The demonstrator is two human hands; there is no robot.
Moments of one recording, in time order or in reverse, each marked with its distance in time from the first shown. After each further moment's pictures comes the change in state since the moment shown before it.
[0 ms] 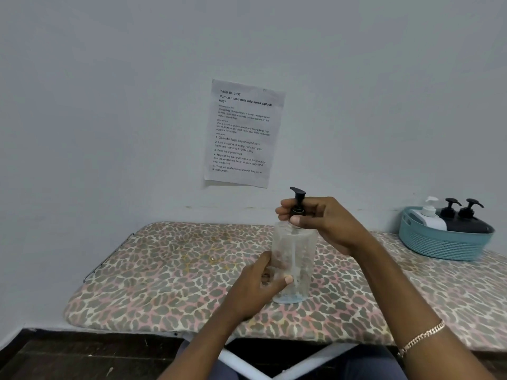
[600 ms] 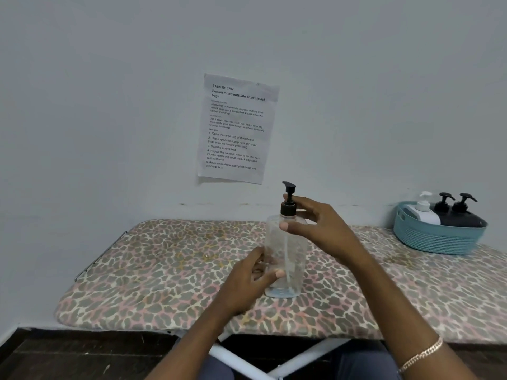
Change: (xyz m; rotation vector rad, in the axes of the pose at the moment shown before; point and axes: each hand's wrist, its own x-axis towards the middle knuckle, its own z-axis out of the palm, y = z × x) left_hand 0.003 -0.002 -0.003 -0.044 0.016 -0.024; right_hand -0.019 0.007 0.011 -0.388 0.186 0.033
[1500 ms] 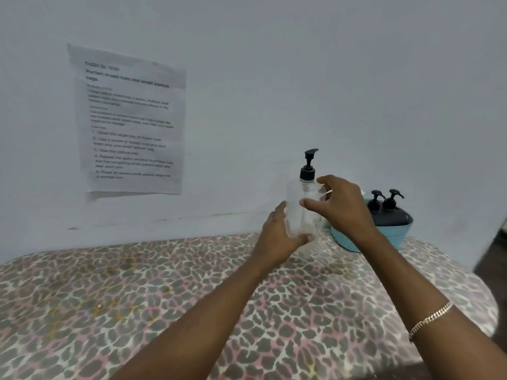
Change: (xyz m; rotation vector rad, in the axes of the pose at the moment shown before) left_hand 0.225 0.045 0.182 0.021 -0.078 0.028; right_hand 0.059 0.102 -0.175 -0.519 0.474 0.159
